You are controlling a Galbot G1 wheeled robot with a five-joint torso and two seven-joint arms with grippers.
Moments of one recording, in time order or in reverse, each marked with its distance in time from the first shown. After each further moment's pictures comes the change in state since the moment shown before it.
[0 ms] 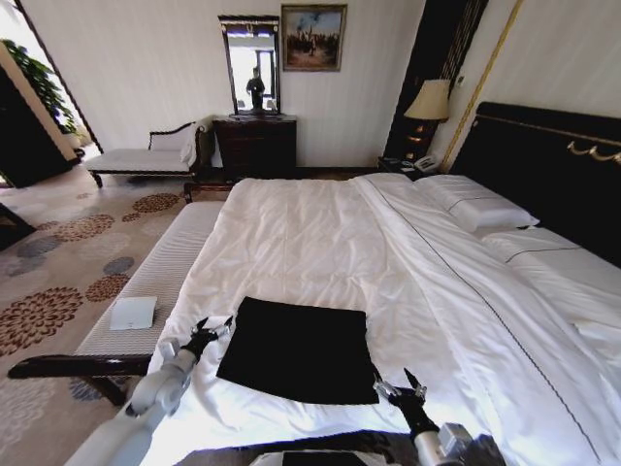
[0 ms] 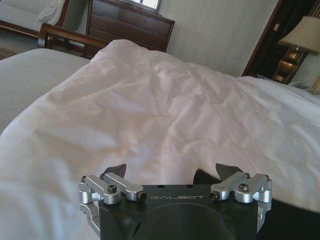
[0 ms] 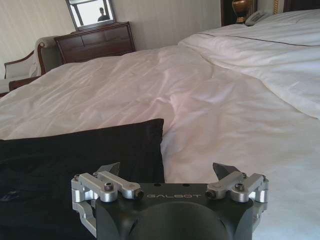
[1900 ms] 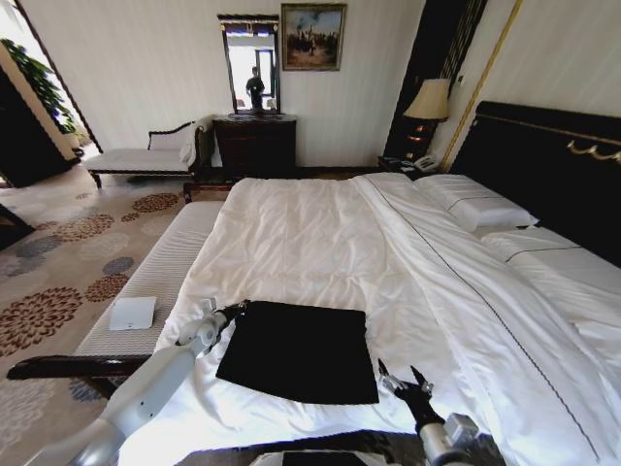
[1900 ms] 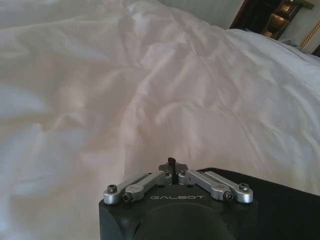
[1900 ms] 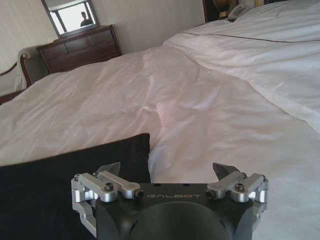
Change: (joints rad) left arm -0.359 -0.038 0.338 0.310 -0.113 0.085 0.037; right arm 0.087 -0.049 0.046 0.028 0.181 -0.115 0.060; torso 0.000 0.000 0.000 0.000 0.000
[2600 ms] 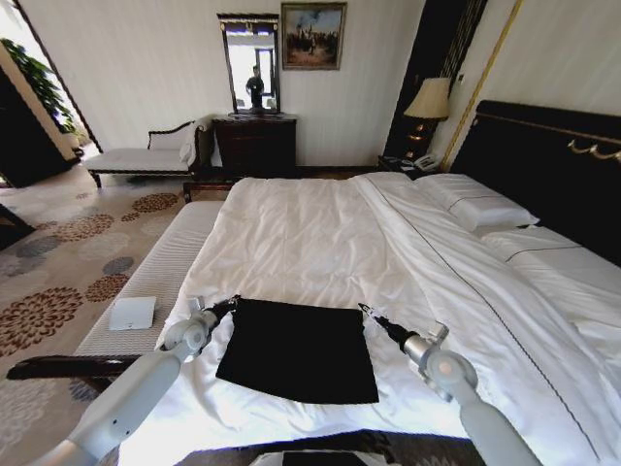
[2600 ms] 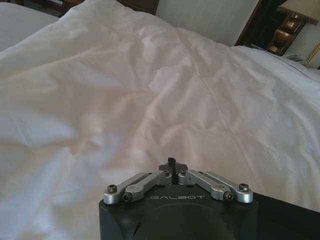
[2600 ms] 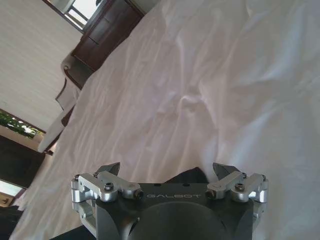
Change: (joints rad) left arm 0.084 0.071 -0.065 -0.172 -0.036 0.001 -0.098; right arm 0.676 -0.269 -0.162 -0.472 0.744 -0.324 -0.022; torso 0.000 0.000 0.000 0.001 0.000
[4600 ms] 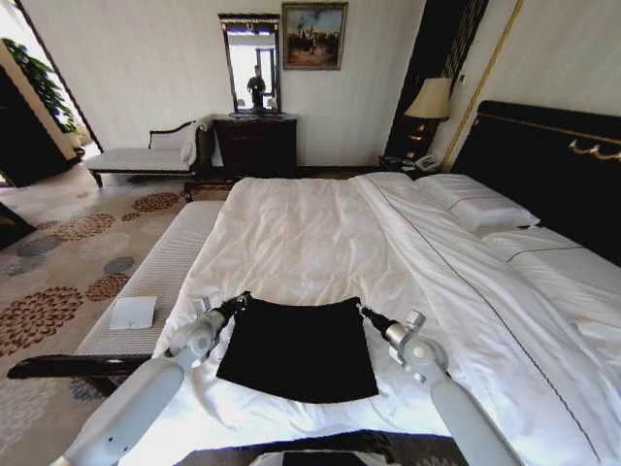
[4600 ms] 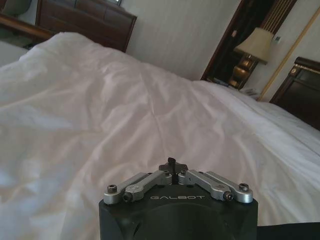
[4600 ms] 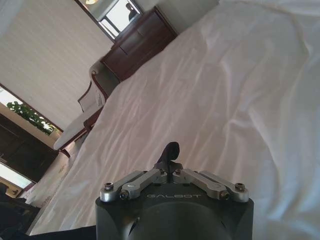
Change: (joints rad) left arm 0.067 0.013 -0.077 -0.257 -0.024 -0.024 -0.046; right arm 0.001 0.009 -0.020 0.198 -0.098 0.031 0.053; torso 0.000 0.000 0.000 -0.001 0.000
